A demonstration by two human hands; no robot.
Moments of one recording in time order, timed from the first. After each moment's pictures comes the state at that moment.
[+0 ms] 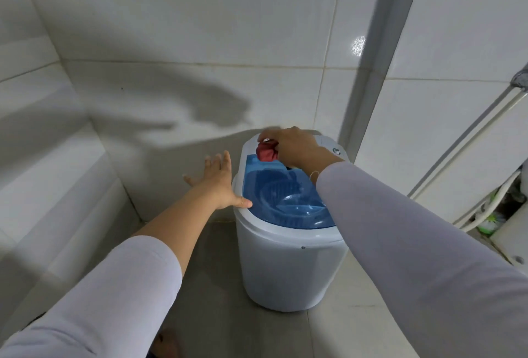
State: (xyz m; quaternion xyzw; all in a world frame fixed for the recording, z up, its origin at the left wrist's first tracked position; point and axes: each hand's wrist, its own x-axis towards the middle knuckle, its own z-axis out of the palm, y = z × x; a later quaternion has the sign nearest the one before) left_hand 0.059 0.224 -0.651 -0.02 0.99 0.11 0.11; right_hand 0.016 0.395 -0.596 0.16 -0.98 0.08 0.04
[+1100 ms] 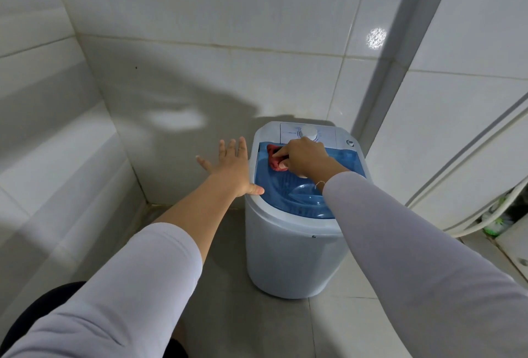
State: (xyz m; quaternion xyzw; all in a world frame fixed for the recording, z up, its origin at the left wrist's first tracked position) left_hand 0.061 0.230 -0.652 -0.03 0.99 0.06 0.09; right_hand 0.016 0.386 -0.637 0.14 -0.99 -0.03 -0.03
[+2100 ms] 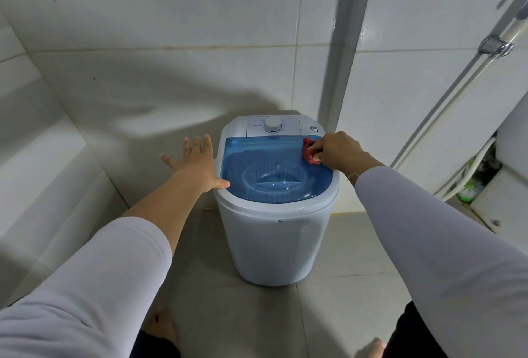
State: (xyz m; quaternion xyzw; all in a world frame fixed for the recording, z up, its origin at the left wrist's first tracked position) left_hand 0.066 0.241 -0.648 -0.05 0.99 0.00 0.09; right_hand 0.043 0.514 -0.640 -0.01 -1.00 0.05 -0.02
